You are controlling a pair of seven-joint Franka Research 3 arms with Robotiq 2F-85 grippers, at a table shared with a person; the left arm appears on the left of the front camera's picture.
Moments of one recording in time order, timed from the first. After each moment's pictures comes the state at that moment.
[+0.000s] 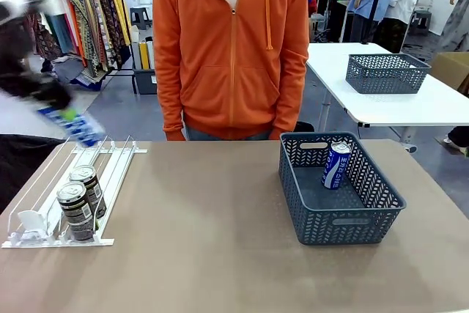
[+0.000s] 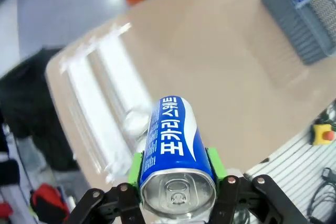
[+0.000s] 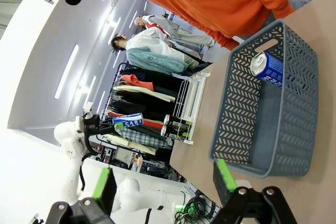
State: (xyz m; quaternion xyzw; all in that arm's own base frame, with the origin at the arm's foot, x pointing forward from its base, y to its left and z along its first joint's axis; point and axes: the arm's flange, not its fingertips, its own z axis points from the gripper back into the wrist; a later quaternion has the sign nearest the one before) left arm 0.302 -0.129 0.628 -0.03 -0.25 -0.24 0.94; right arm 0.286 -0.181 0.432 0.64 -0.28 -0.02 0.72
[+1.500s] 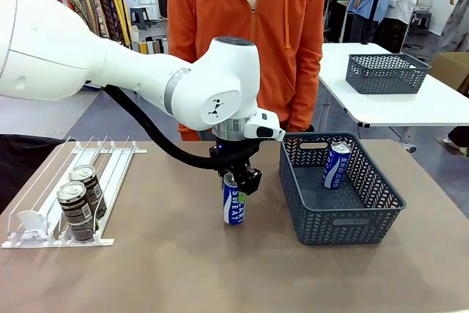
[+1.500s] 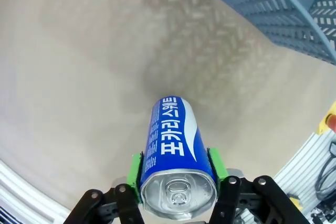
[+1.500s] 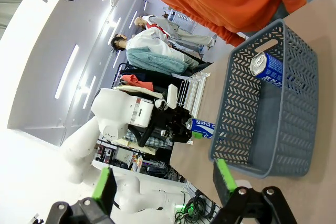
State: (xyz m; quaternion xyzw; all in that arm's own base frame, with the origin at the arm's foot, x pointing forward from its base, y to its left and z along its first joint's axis) left arm 0.429 -0.429 0.405 0.00 -0.02 -0.43 0.90; right arm 0.286 -0.181 0.432 0.64 -0.28 -0.02 0.72
